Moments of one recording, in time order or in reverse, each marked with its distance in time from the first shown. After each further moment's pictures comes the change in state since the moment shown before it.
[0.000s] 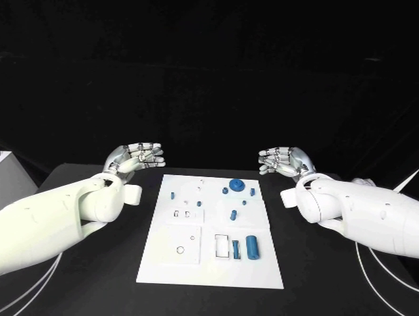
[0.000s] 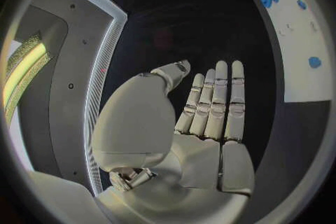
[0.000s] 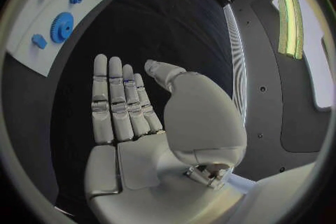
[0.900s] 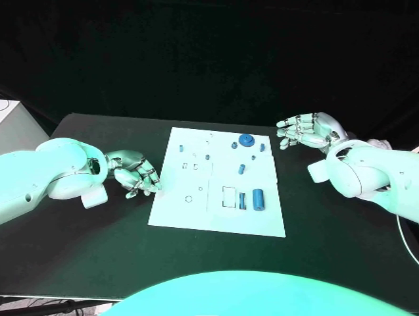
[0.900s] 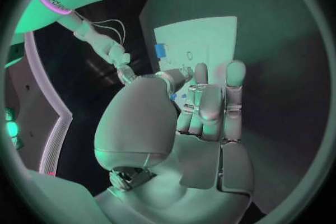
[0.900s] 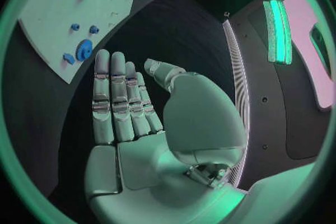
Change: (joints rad) left arm 0.017 -0.259 -0.036 0.337 -0.831 0.488 -0.676; left_hand -0.003 0.025 0.092 0.049 0.000 0.027 -0.062 0.058 0.042 -0.030 -0.086 0.582 0.354 0.285 -0.093 0.895 0.781 0.000 0.104 -0.094 0.682 0.555; right arm 0.000 -0.204 -0.018 0.263 -0.175 0.018 -0.125; right_hand 0.004 0.004 -0.022 -0.011 0.000 0.030 -0.011 -0.029 0.002 0.076 -0.024 -0.012 0.002 0.094 -0.030 0.006 0.002 0.000 0.067 -0.027 0.045 -0.005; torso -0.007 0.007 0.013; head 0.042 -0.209
